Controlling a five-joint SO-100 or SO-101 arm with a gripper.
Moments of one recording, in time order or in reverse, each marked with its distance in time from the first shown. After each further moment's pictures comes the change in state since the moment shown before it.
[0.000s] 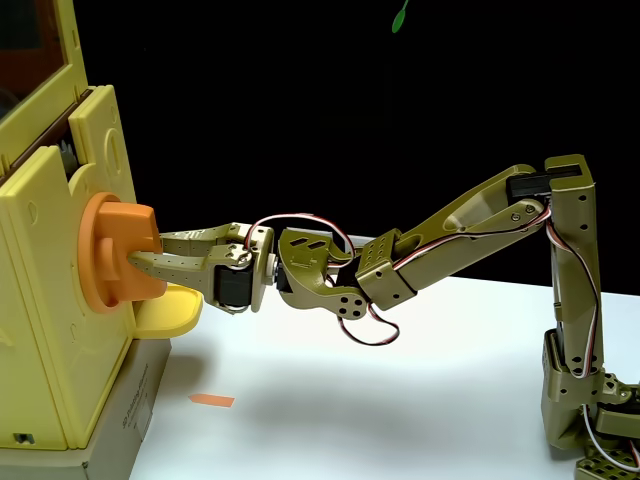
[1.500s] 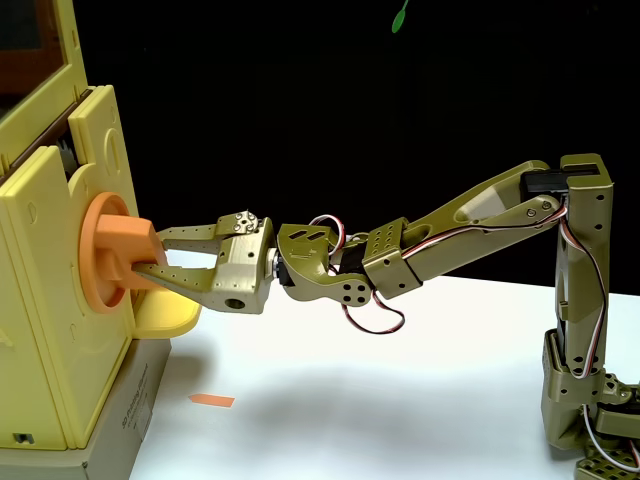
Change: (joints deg) arm 2.5 3.9 -0.3 12.0 161.0
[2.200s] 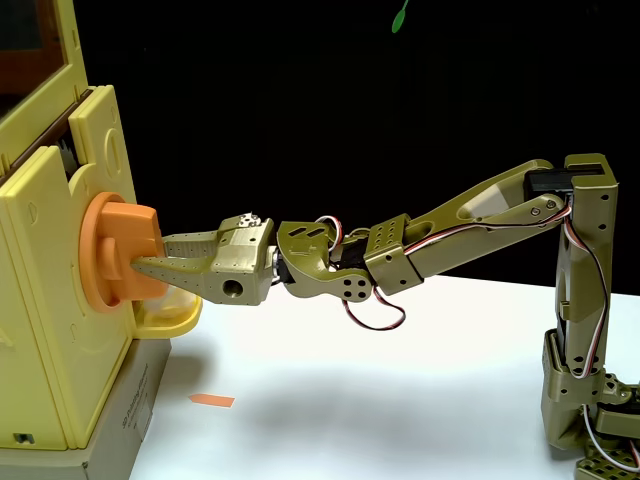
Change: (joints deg) arm 0.0 1.1 -0.3 3.7 18.9
